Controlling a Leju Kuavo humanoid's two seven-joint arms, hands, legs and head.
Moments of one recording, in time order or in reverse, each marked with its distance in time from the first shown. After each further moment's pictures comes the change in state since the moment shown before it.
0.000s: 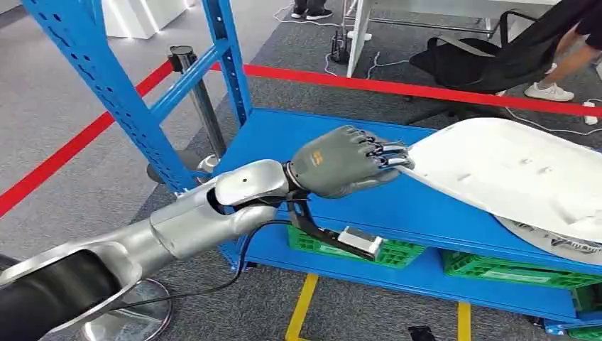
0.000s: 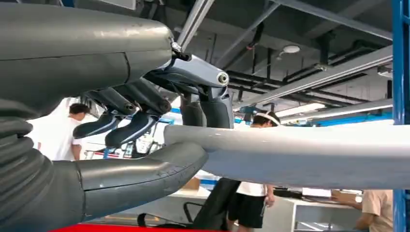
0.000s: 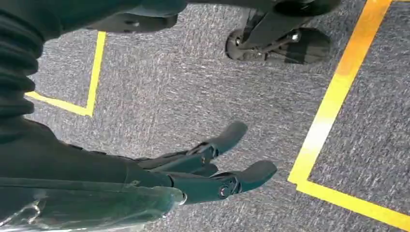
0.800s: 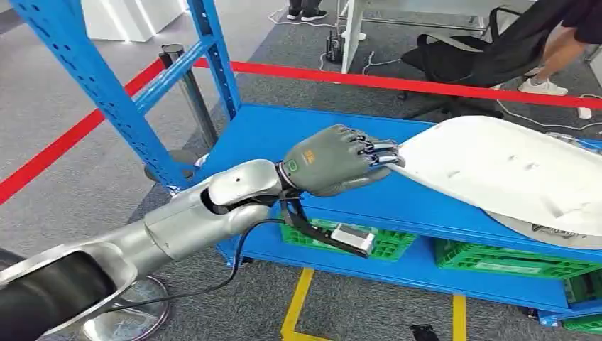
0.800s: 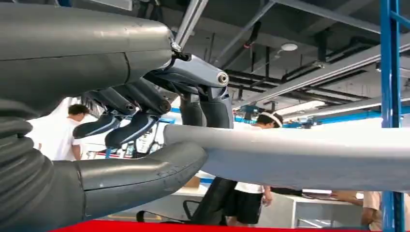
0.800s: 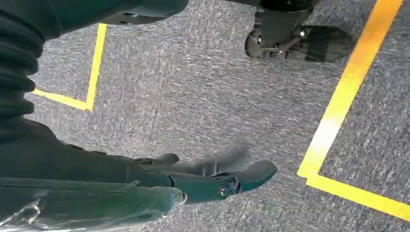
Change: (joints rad) left arm 0.003 0.012 0.010 -0.002 0.001 0.002 -0.002; right arm -0.004 -0.005 0.000 0.000 0.008 0.002 0.006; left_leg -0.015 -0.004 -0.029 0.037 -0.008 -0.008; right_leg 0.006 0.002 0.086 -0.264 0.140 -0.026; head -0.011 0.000
